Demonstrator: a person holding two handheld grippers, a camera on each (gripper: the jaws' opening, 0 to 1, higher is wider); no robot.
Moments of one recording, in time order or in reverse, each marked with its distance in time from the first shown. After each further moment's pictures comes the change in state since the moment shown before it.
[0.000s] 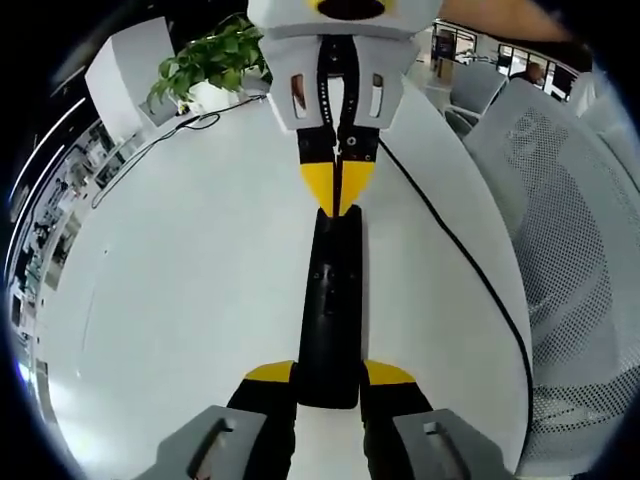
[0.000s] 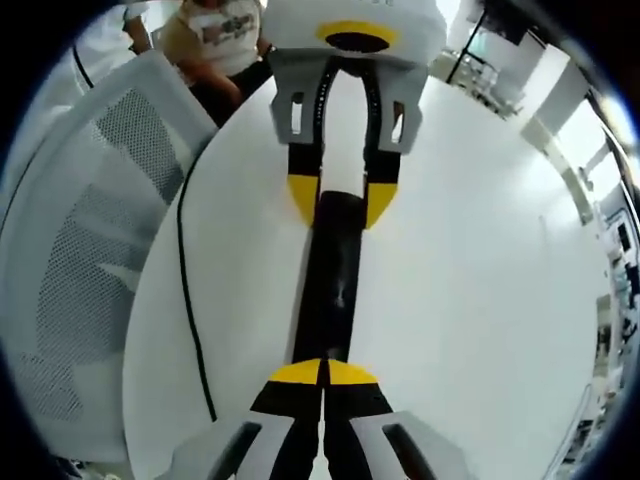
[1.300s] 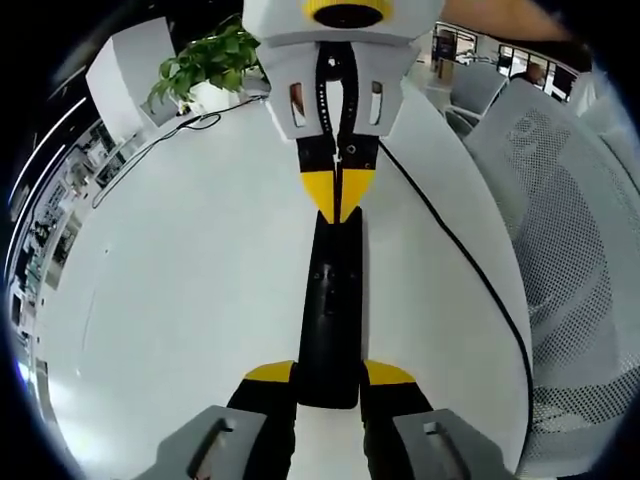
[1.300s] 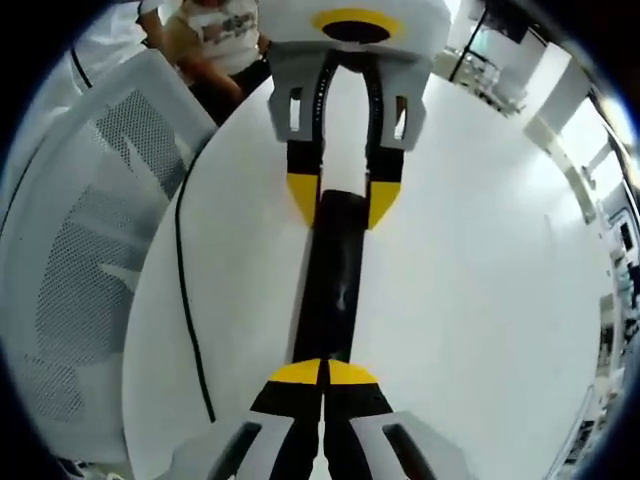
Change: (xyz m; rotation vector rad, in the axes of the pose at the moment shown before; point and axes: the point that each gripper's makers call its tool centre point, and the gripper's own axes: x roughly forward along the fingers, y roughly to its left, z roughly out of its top) left arm 0.000 0.000 0.000 -0.004 -0.003 0.002; right arm 0.004 -0.001 0.000 0.004 0.006 0.015
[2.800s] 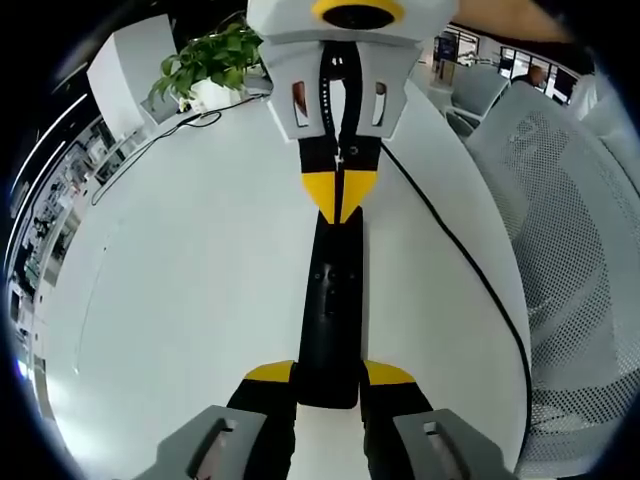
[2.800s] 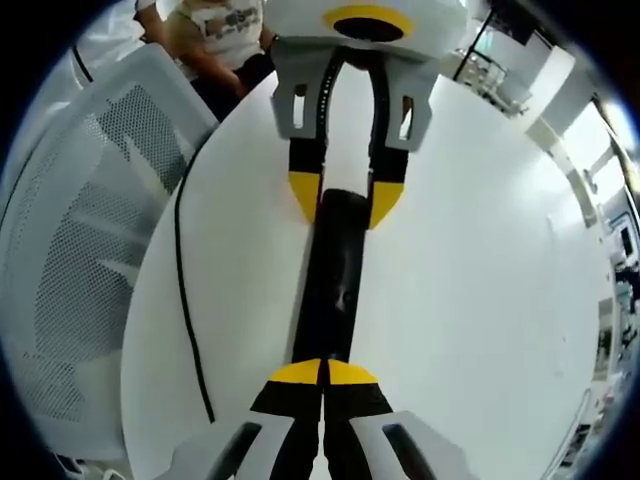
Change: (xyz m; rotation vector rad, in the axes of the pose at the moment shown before) left arm 0.000 0.000 0.000 -0.009 0.006 -0.005; right arm 0.000 0.001 0.000 -0.012 0.010 -0.005
